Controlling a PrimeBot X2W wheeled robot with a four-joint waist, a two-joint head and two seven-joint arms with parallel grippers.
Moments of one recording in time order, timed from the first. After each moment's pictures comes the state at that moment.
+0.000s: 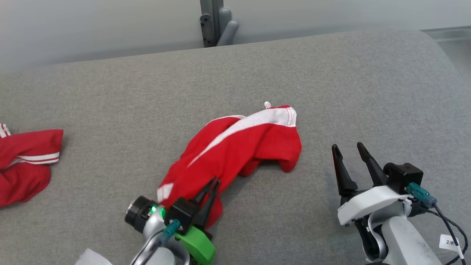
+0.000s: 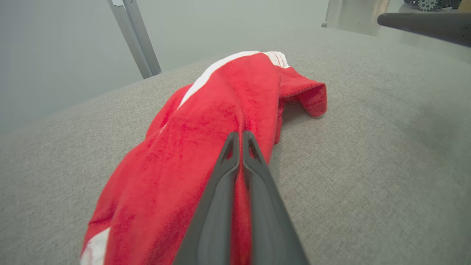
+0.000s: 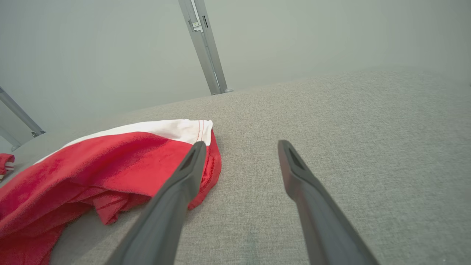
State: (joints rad) left arm -0.24 0.11 -0.50 0.43 -0.11 -0.13 -0.26; right arm -0.23 -0.08 0.12 0.40 0.31 0.13 -0.26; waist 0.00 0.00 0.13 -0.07
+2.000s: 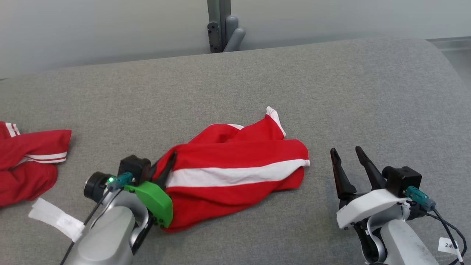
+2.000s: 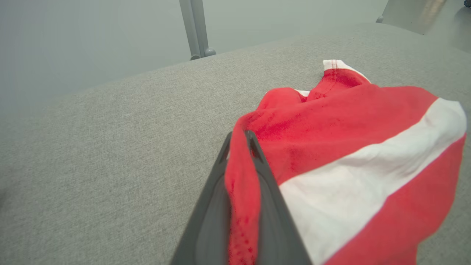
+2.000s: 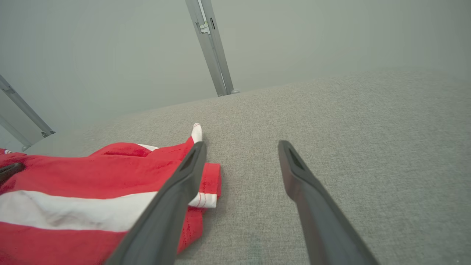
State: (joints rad) left arm -0.50 0.24 -0.67 0.75 -0.52 -0.13 -0.26; right arm -0.20 -0.08 0.12 0.39 0.32 0.13 -0.26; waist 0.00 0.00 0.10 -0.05
